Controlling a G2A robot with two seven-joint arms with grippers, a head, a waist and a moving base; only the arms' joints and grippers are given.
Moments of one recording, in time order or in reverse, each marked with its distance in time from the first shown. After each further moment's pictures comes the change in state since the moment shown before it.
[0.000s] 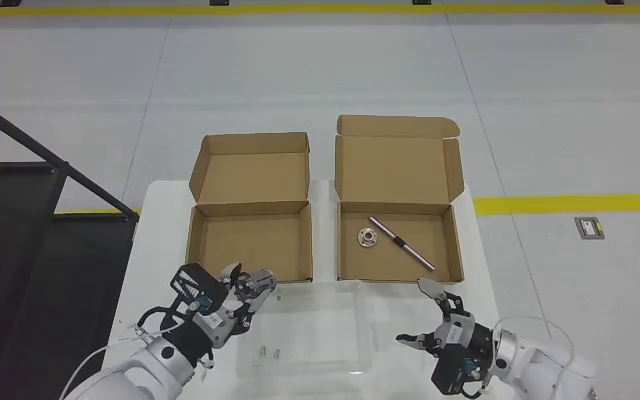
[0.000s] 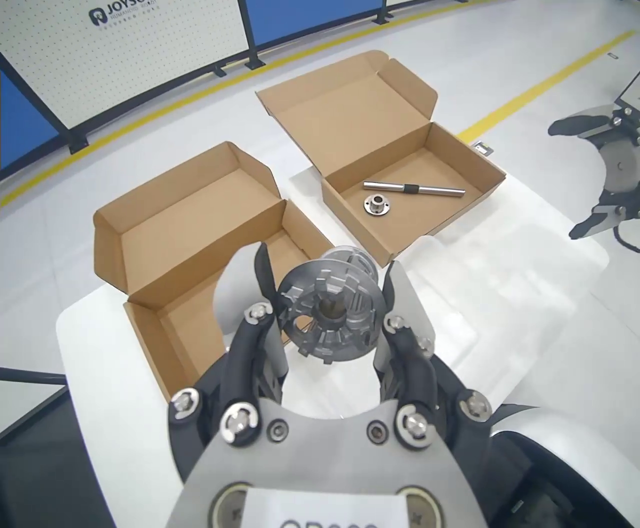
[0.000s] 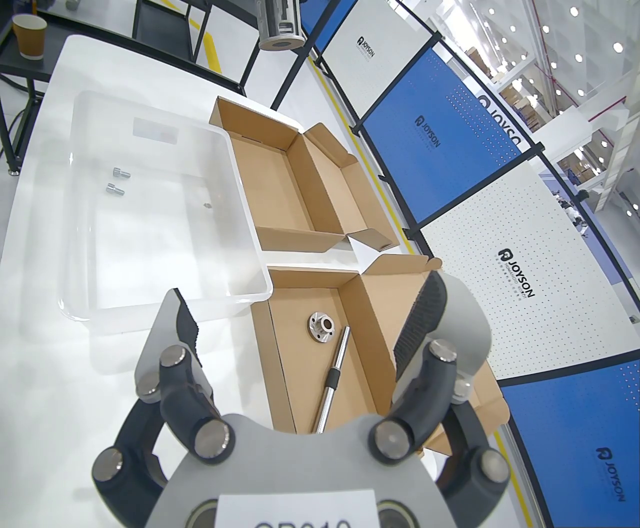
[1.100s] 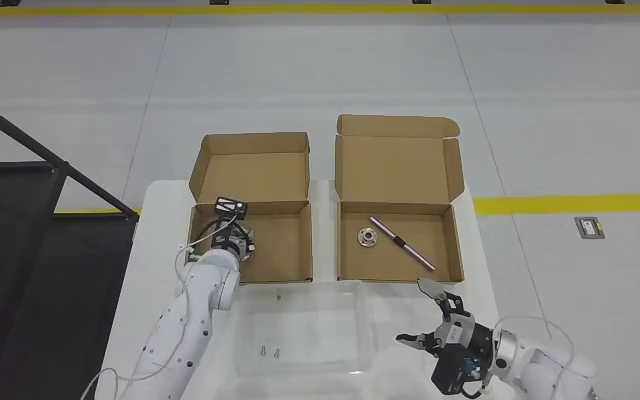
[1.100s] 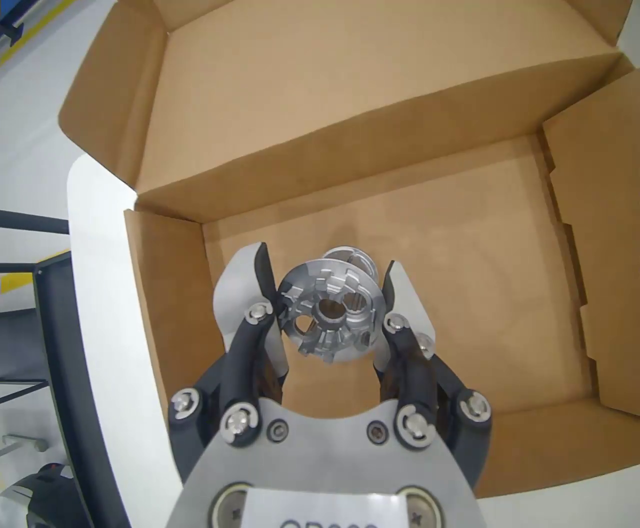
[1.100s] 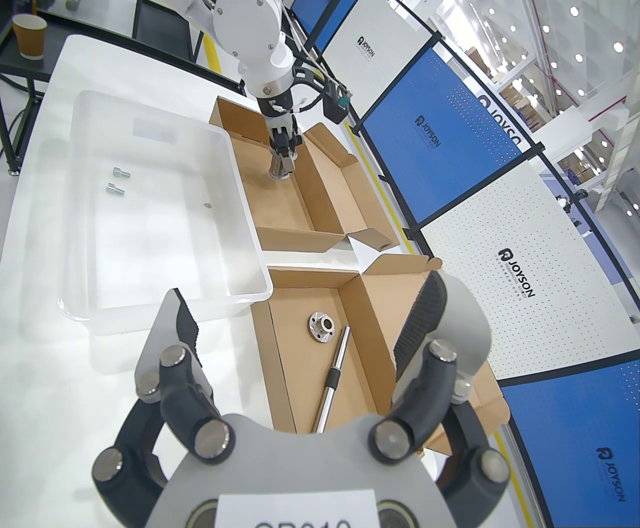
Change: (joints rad) left arm -0.755 -0.090 0.436 1.052 0.233 0.536 -0.096; right arm 0.000 0.000 0.000 0.000 0.000 0.000 0.000
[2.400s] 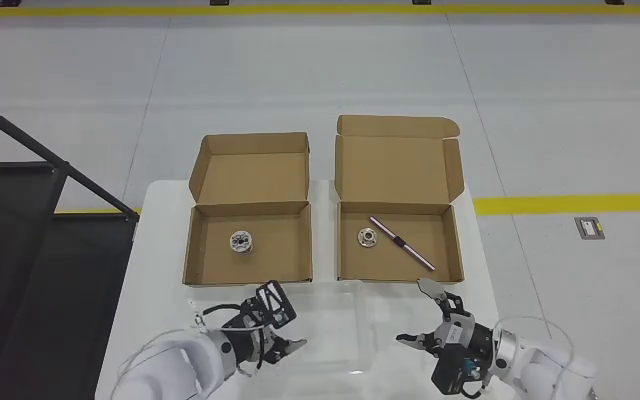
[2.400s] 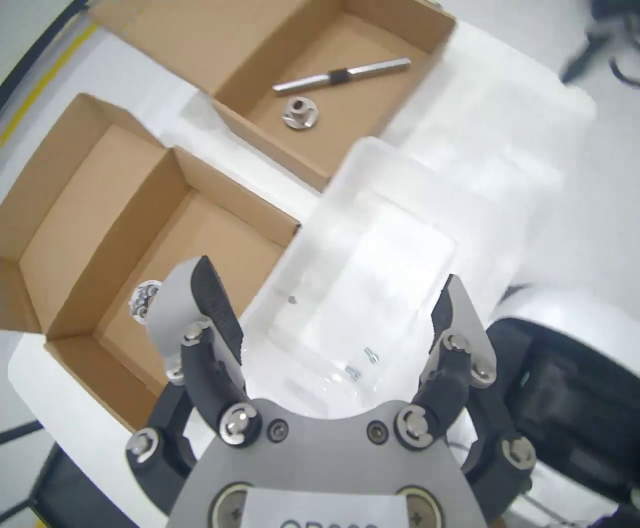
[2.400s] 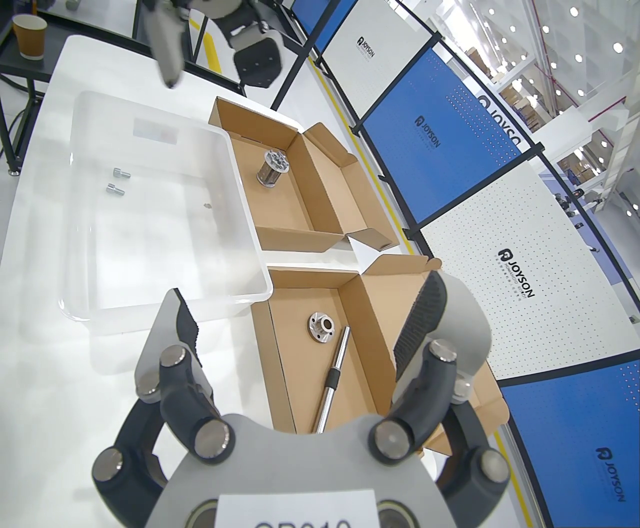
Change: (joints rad) left arm 0.602 0.092 -0.231 -0.948 -0.165 -0.864 -0.270; right arm 0.000 0.000 0.000 0.000 0.000 0.000 0.000
